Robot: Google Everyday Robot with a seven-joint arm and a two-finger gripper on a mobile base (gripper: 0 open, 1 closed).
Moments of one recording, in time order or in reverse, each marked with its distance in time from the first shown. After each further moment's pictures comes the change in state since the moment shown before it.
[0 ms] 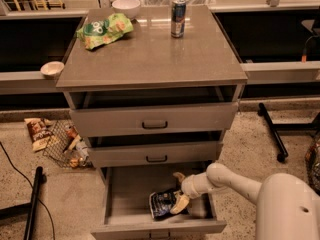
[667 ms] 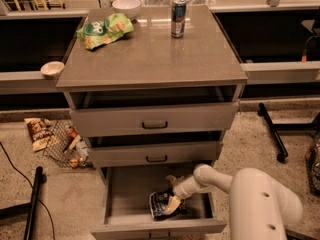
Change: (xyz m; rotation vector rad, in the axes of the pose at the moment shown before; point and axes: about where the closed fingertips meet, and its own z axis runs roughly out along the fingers) arm 0.028 -0.016 0.064 -0.034 0.078 -0.004
